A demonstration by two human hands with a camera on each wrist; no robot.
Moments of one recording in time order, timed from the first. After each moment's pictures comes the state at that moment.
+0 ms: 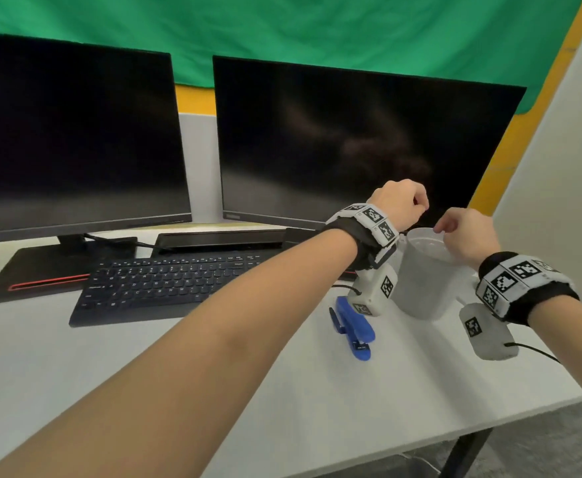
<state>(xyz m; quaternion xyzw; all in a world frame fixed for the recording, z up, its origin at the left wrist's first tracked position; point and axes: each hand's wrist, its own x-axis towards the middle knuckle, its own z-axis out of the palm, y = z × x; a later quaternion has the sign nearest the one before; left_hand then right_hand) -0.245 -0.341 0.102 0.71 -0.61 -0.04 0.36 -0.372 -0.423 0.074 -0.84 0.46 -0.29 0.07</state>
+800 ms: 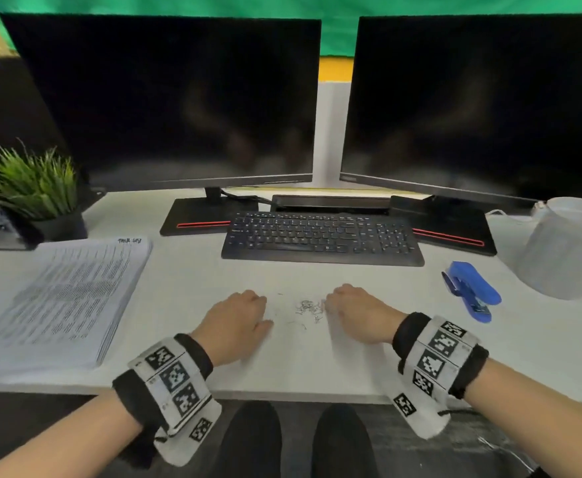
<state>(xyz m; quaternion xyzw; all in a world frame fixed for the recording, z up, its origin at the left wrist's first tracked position) -0.145 0.070 -0.054 0.90 -0.42 -0.10 0.03 -0.240 -0.133 -0.051 -0.97 0.11 0.15 0.12</state>
